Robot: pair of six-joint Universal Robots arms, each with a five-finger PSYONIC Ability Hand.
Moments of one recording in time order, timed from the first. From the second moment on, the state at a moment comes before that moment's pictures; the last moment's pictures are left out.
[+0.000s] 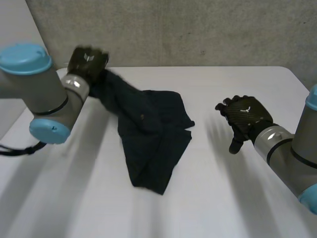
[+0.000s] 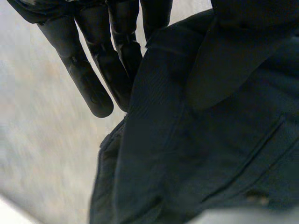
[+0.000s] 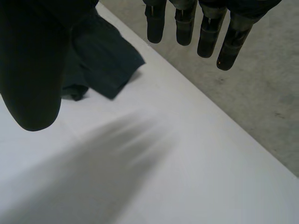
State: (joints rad) left arm 4.33 -2.18 -1.07 3.31 -1.55 3.58; right arm 1.92 -1.28 1.63 -0.06 1.45 2.71; left_hand 1.11 1.19 1.19 1.20 0.92; right_hand 0.17 0.21 0.18 0.24 0.06
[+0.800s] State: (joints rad) left arm 4.33 -1.72 -1.12 3.59 -1.48 3.57; right arm 1.79 -1.35 1.61 -0.05 1.57 2.75; left_hand 1.11 1.20 1.19 1.20 0.92; right_hand 0.17 0.21 0.18 0.24 0.06
